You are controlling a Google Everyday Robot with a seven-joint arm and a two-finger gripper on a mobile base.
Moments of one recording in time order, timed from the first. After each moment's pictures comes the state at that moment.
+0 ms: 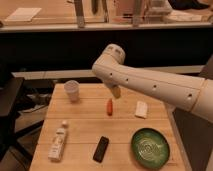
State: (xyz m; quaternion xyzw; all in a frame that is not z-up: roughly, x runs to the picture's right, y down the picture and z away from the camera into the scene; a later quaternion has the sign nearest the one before) arm 0.027 -0.017 0.727 -0.14 -0.01 -0.23 0.96
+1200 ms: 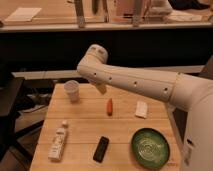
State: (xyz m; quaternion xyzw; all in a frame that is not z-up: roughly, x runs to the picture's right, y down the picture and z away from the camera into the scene) arm -0.050 -0.036 0.750 -0.10 -0.05 -0.30 0.95
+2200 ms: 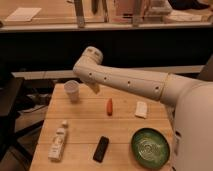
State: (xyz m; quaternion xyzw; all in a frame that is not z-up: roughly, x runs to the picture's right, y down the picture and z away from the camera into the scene) arm -0.099 -0.033 0.771 -0.08 -0.11 -0.36 0.92
